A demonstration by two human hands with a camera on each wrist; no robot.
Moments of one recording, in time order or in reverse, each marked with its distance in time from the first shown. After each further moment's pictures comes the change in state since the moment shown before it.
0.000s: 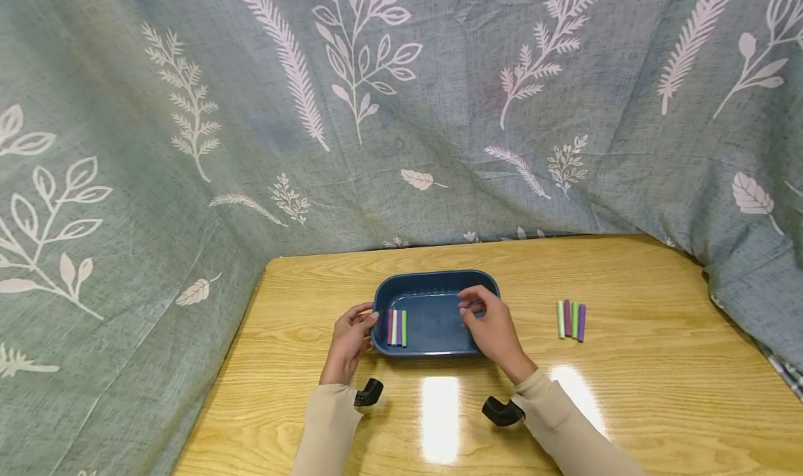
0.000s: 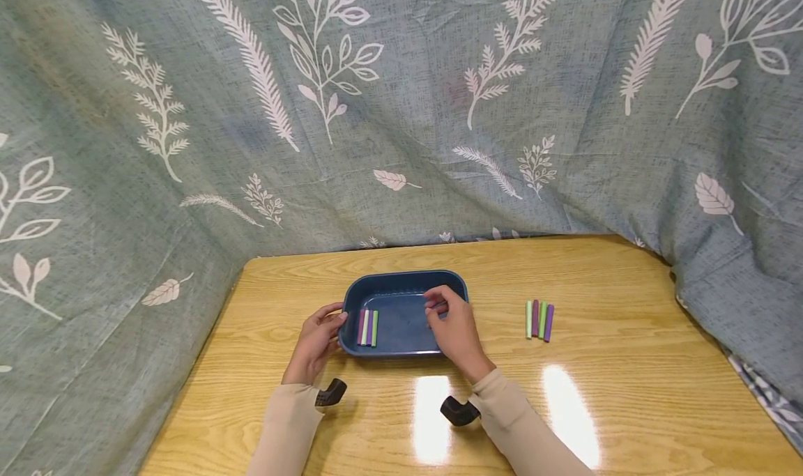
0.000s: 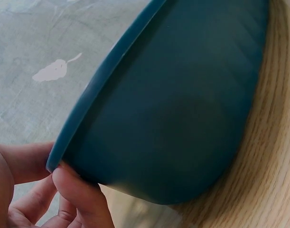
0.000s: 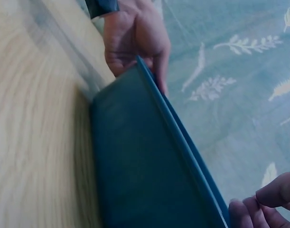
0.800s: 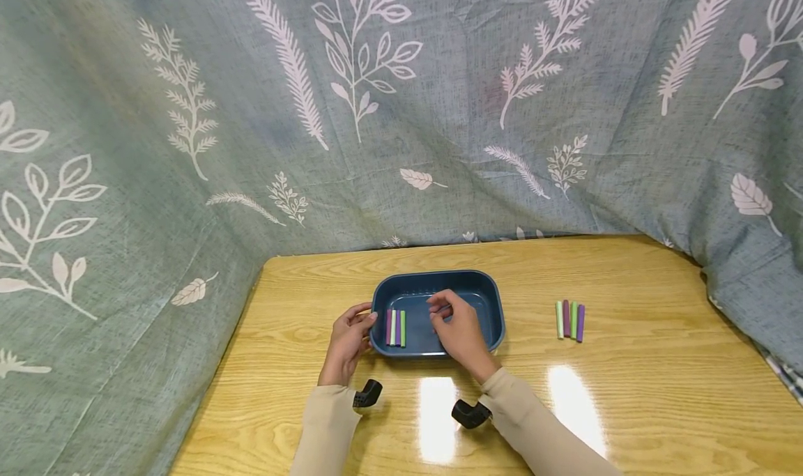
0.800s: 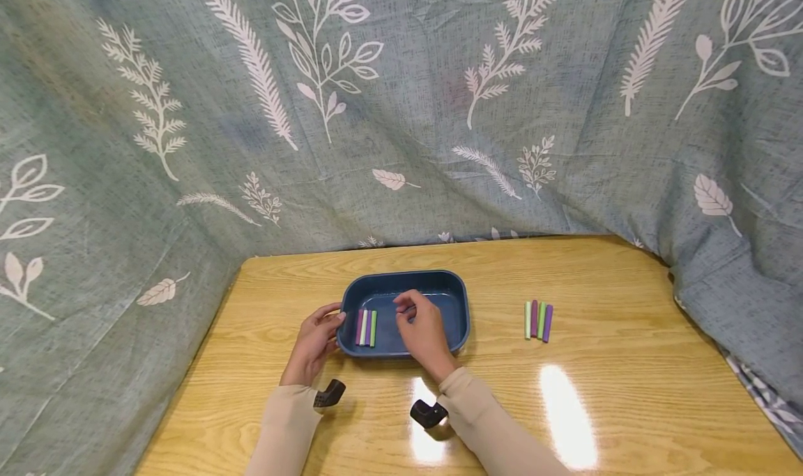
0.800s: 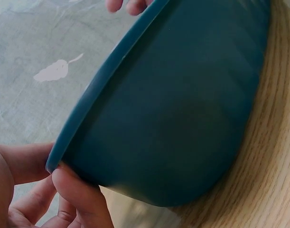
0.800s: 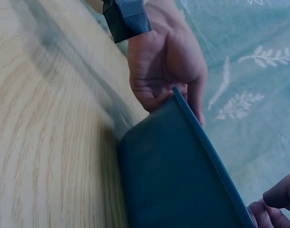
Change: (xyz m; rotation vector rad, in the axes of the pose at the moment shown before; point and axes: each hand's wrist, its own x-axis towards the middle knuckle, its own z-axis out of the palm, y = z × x) left_hand 0.001 -0.002 0.000 -0.019 -0.003 0.008; right_hand 0.004 -0.001 0.049 -0.043 -0.016 -0.031
